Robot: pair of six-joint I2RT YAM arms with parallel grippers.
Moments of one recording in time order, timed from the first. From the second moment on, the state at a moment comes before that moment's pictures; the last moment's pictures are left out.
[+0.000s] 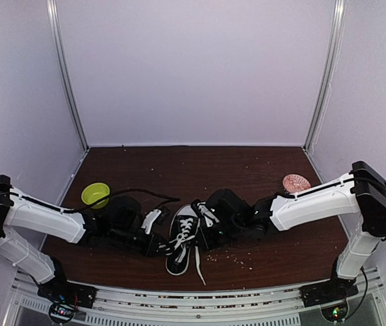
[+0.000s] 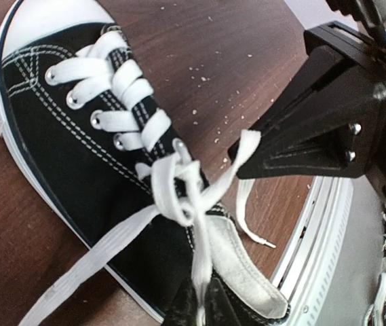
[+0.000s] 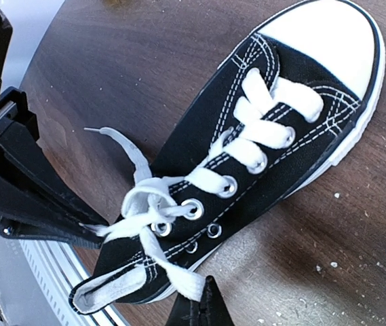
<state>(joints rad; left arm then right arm) -0.96 1.42 0.52 0.21 0.39 -0.53 1.10 1.73 1.00 -0.09 -0.13 0.65</state>
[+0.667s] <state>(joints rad) -0.91 1.29 0.64 -0.05 0.18 -0.63 1.10 1.80 1.05 -0.09 -0.25 0.63</state>
